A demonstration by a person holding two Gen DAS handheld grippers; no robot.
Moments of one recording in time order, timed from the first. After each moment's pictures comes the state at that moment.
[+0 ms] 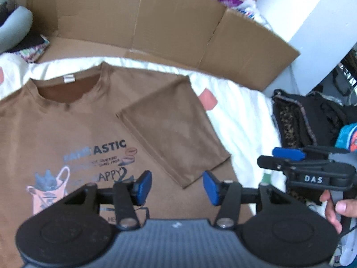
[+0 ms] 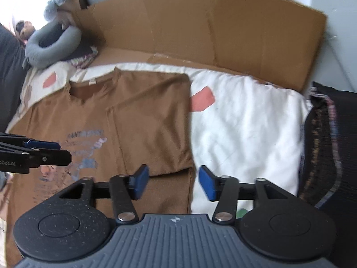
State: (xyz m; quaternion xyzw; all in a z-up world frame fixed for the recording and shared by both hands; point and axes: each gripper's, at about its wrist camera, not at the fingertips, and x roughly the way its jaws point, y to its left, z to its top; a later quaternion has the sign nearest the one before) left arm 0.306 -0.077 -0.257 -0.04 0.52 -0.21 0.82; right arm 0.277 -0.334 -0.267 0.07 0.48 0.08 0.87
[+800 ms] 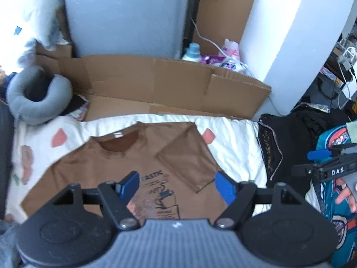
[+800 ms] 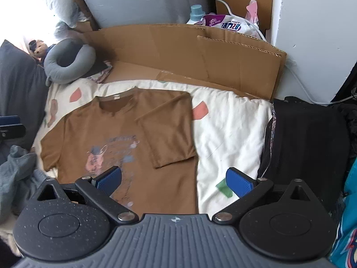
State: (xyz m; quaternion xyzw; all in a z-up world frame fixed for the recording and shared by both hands) left arm 0.257 -0.033 -0.025 0.04 0.48 -0.17 0.86; right arm 0.231 -0.353 -0.084 0.09 0.53 0.08 0.84
